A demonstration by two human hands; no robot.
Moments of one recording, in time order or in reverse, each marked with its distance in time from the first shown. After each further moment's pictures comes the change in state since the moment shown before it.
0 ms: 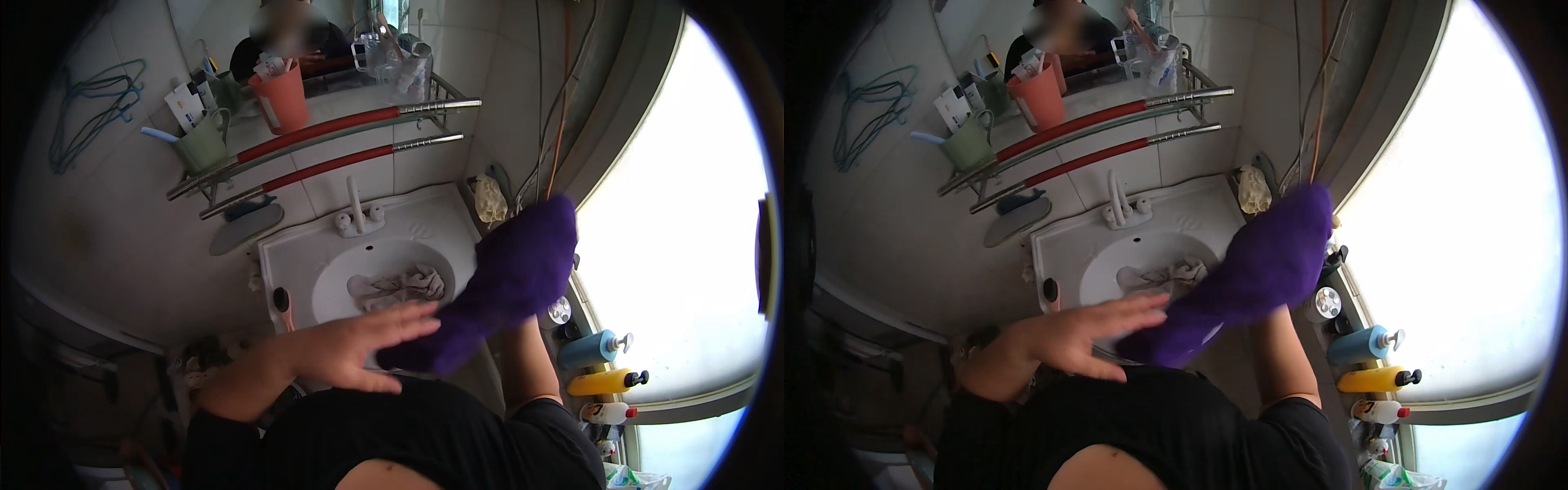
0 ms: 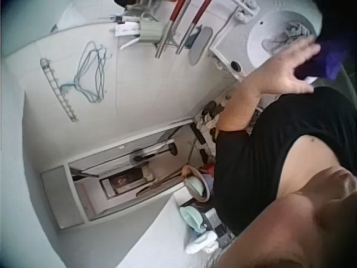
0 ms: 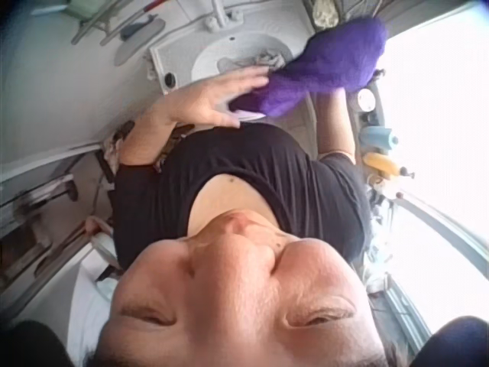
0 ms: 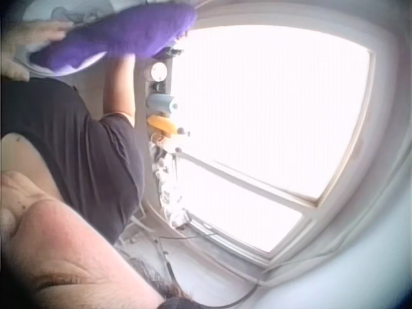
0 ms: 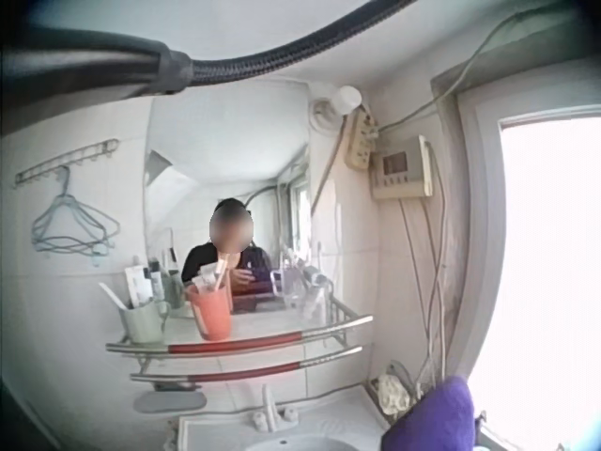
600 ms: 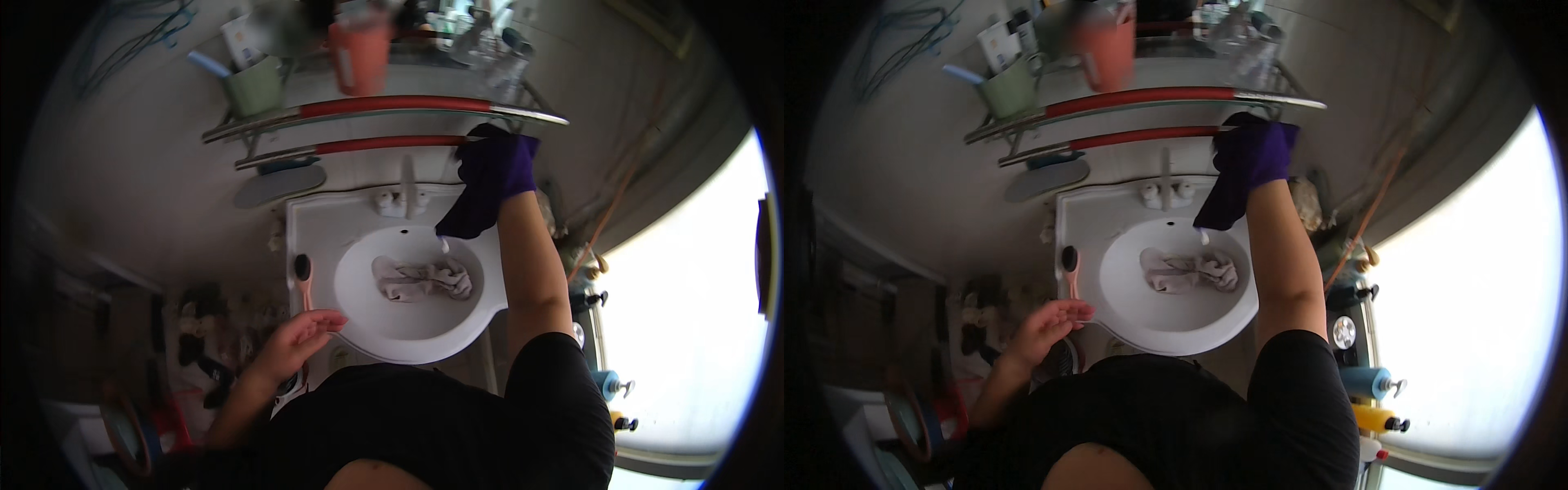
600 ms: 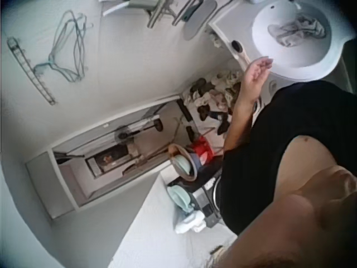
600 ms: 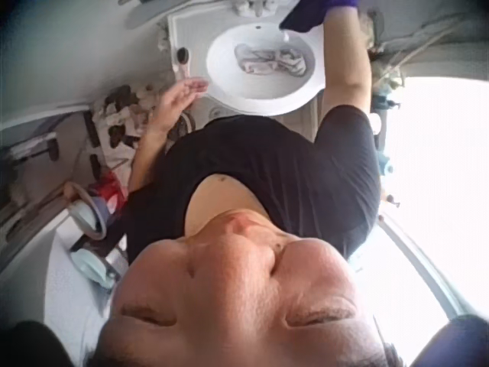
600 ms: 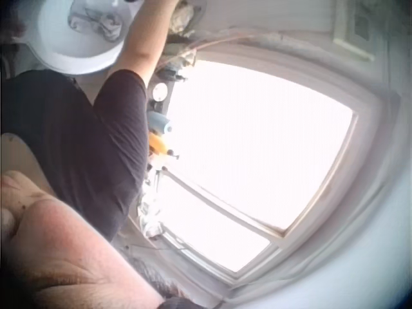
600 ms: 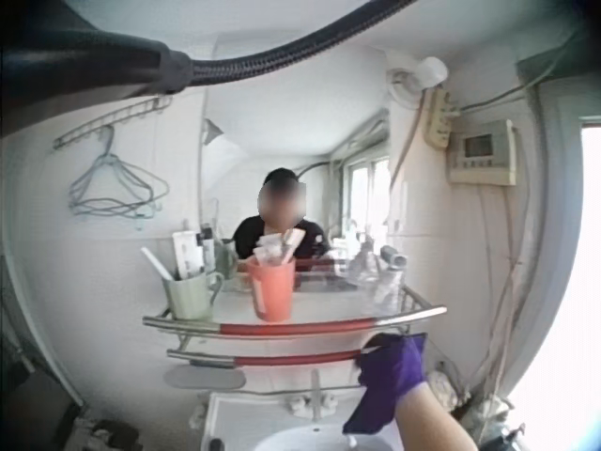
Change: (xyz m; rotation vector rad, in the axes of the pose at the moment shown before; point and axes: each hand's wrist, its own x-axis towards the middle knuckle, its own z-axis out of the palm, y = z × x) left_hand -0.129 -0.068 0.051 -0.702 0.860 -0.417; right_hand 0.122 -0.070 0.169 -0.015 -0.347 -0.509
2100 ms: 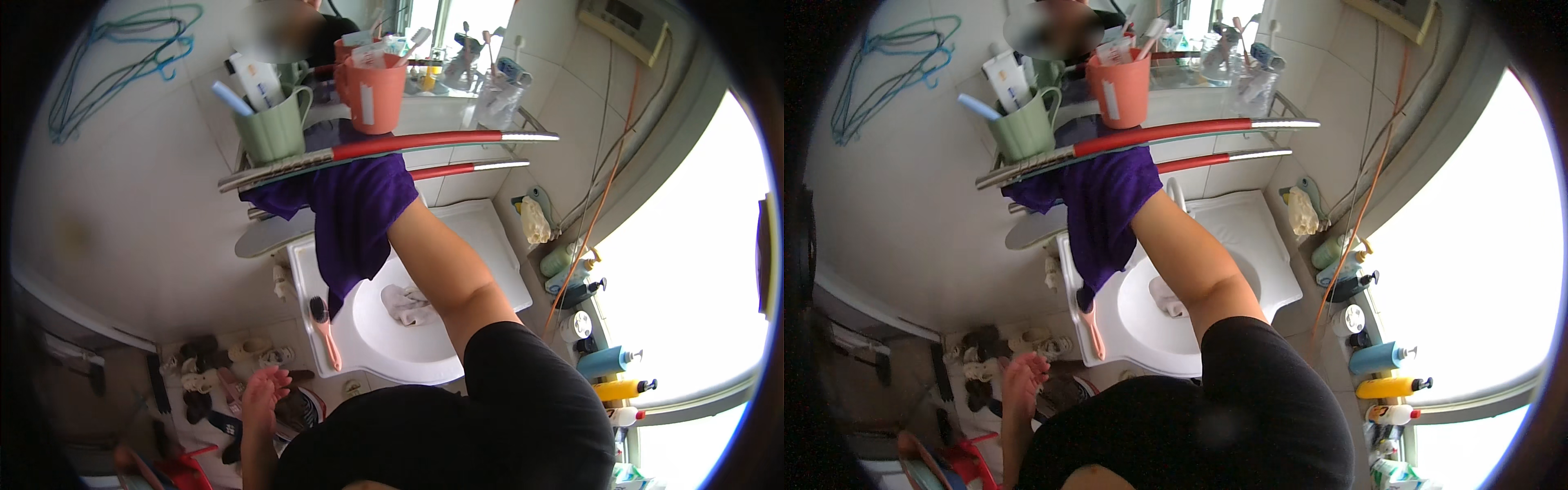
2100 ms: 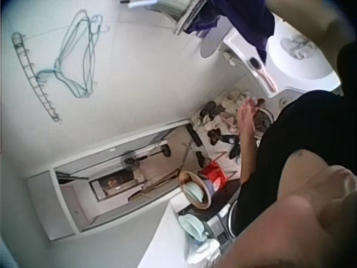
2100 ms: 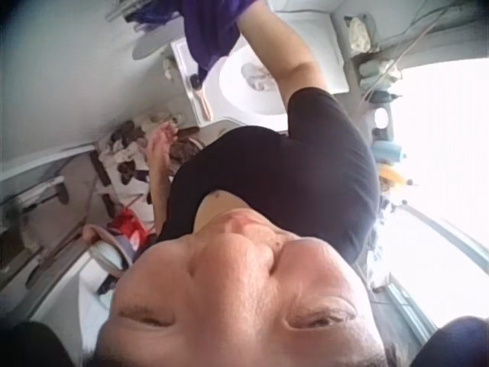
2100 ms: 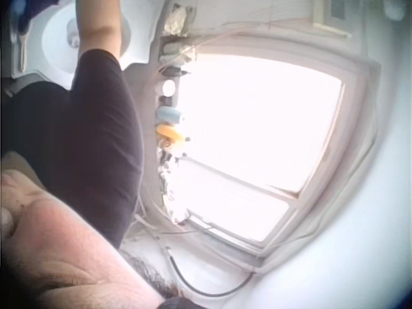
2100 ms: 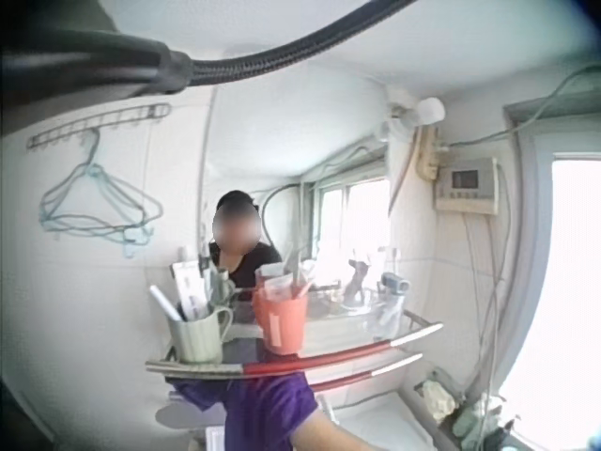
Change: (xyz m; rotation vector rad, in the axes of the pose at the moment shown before) left_hand -0.079 -0.063 -0.135 -0.222 0.516 0.029; right_hand 0.096 -0.222 0.058 1.330 0.045 0.059
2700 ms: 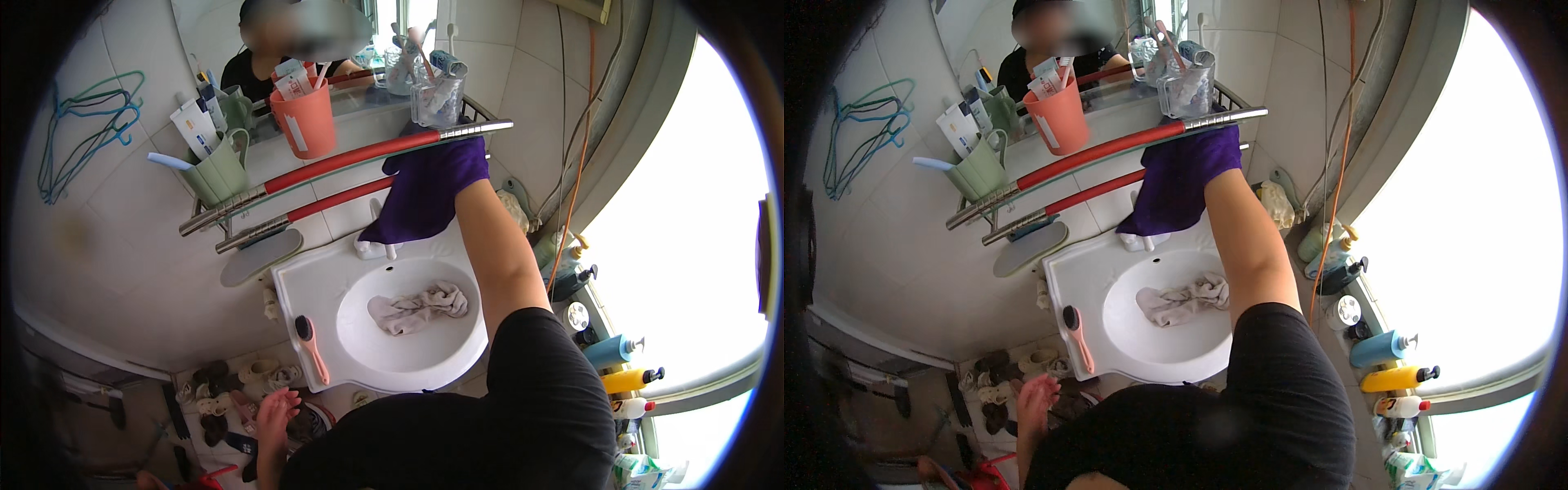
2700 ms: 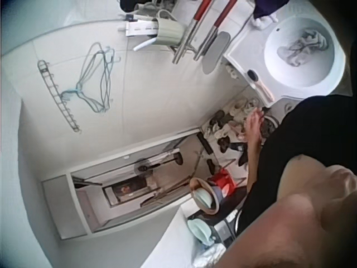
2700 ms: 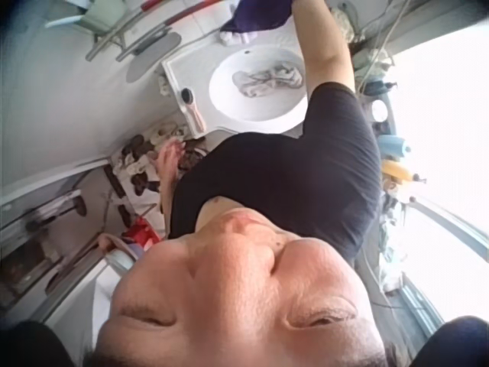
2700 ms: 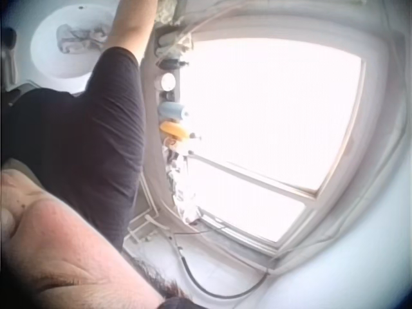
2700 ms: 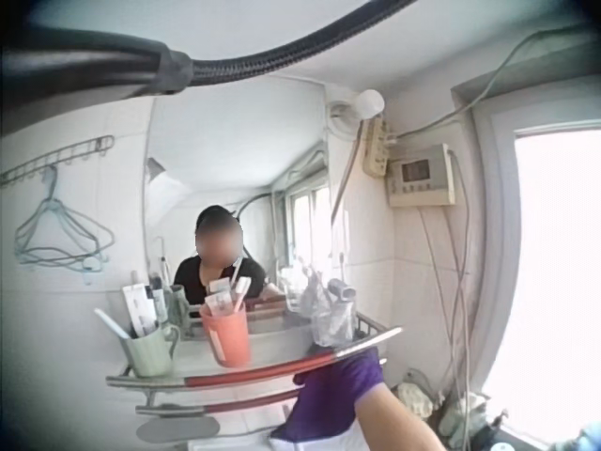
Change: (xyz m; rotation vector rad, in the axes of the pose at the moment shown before) left_hand -0.015 -0.021 0.050 0.168 0.033 -0.073; right_hand -0.020 -0.025 -0.207 -0.849 0.165 -0.112
